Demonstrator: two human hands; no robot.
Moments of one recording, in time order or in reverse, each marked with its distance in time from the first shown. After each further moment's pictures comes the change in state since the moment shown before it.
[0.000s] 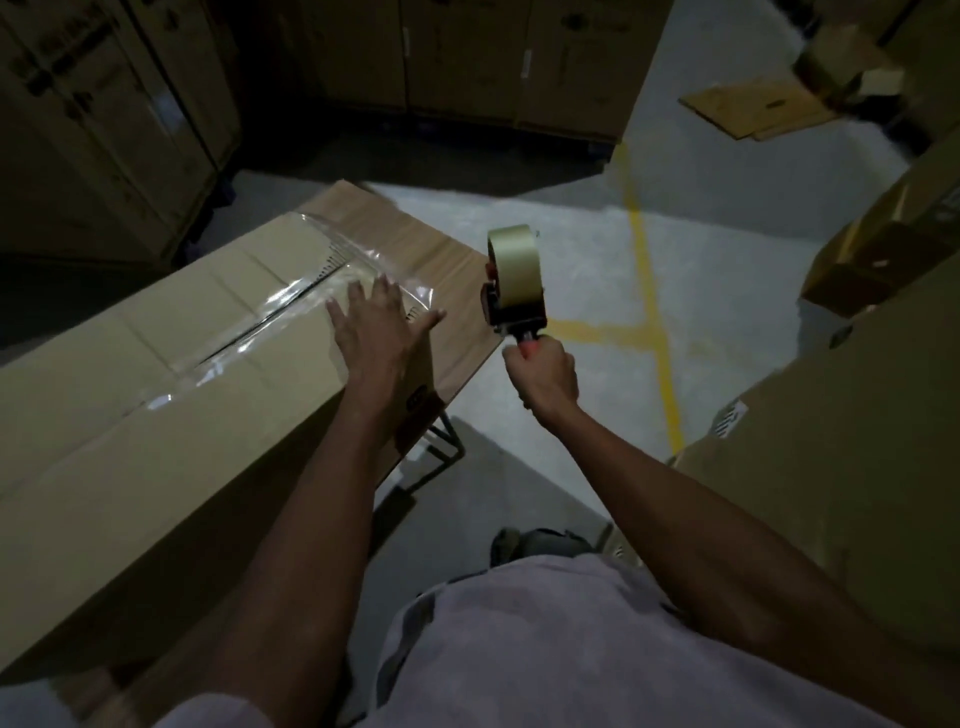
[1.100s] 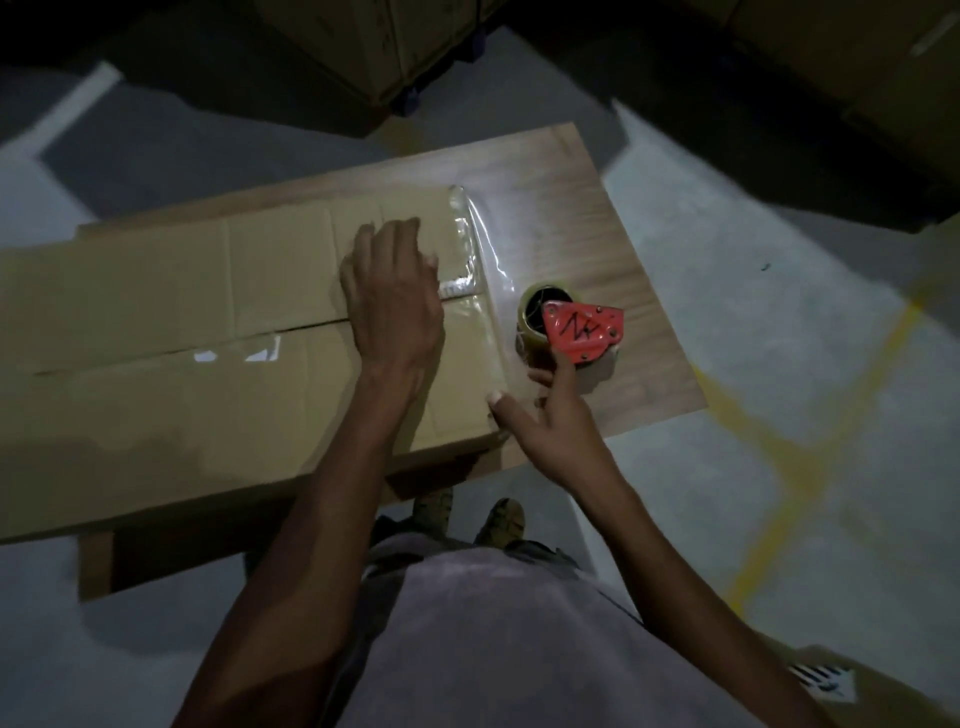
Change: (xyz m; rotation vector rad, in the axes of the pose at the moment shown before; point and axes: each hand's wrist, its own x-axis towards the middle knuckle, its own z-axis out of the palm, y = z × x) left_hand 0.085 -0.056 -0.009 -0.047 0.468 -0.528; right_hand 0.098 -0.098 0.052 -0.028 -0.858 -0.368
